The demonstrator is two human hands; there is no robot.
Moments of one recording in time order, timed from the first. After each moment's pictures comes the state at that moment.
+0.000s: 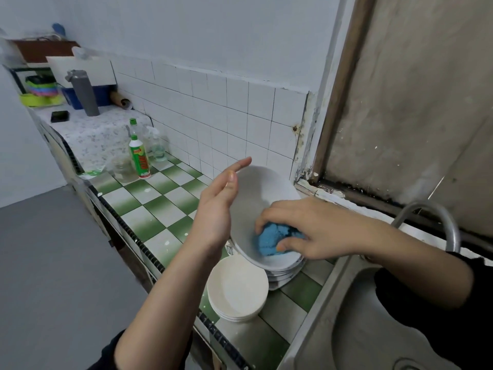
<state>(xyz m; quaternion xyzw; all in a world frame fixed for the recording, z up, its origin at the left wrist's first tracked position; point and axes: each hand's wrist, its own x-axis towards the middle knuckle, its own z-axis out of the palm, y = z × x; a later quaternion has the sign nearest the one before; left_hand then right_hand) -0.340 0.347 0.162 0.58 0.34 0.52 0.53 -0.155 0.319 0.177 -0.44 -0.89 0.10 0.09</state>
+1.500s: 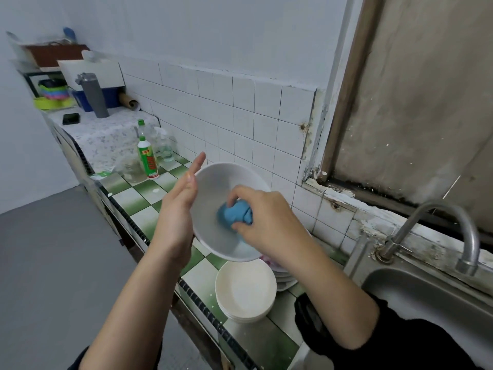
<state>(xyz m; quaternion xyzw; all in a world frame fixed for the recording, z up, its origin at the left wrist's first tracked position) -0.385 0.363 0.156 0.53 0.36 0.55 0.53 -0.241 0.333 0.161 -0.61 -0.73 0.12 0.29</state>
